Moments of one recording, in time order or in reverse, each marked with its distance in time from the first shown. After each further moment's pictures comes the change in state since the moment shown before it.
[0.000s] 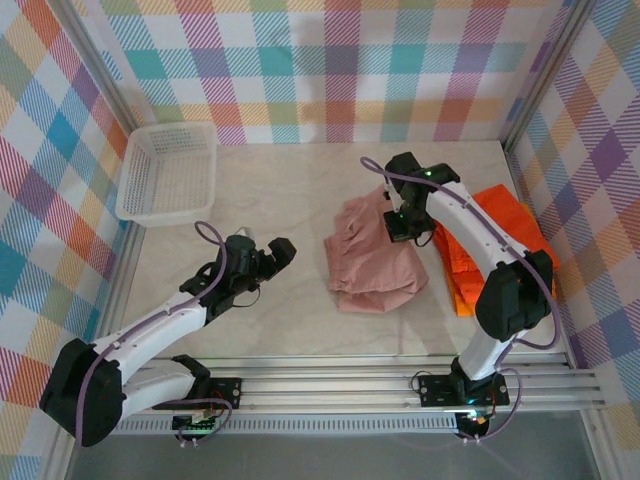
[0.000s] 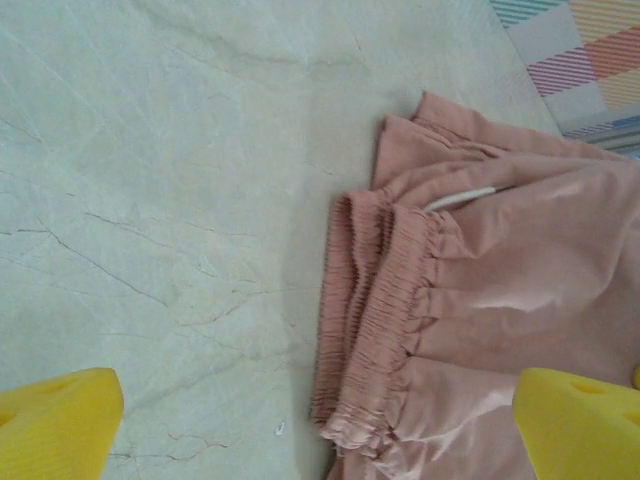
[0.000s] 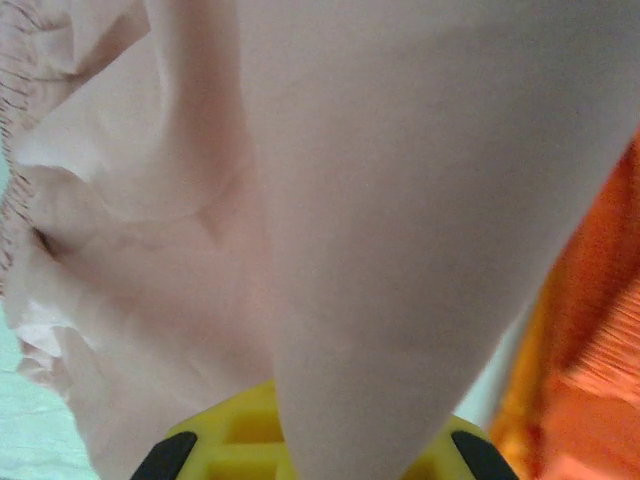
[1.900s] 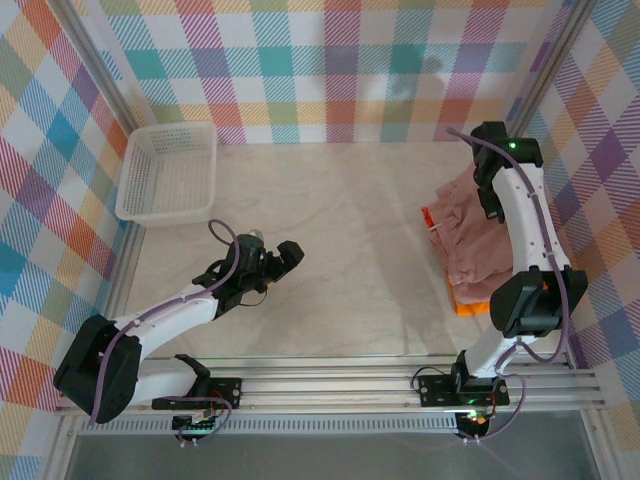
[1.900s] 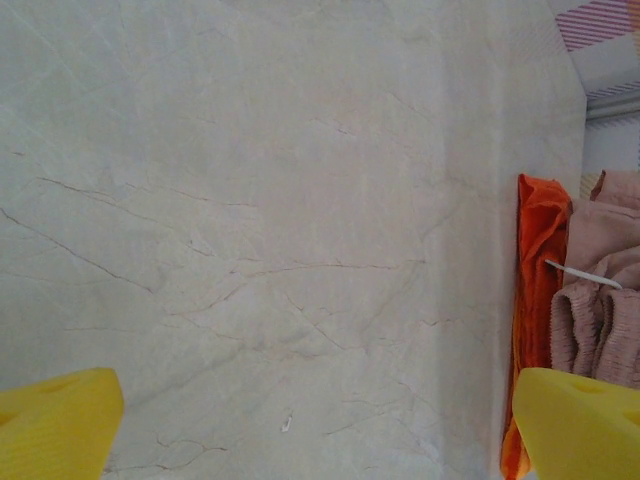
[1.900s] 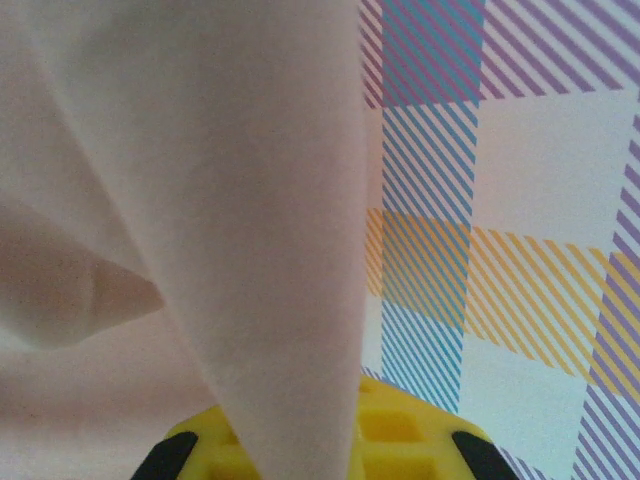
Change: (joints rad) left arm 0.001 0.132 -0.008 0.096 0.074 -0.004; right arm -0.397 -0.026 0.208 -0.187 0.607 -0.224
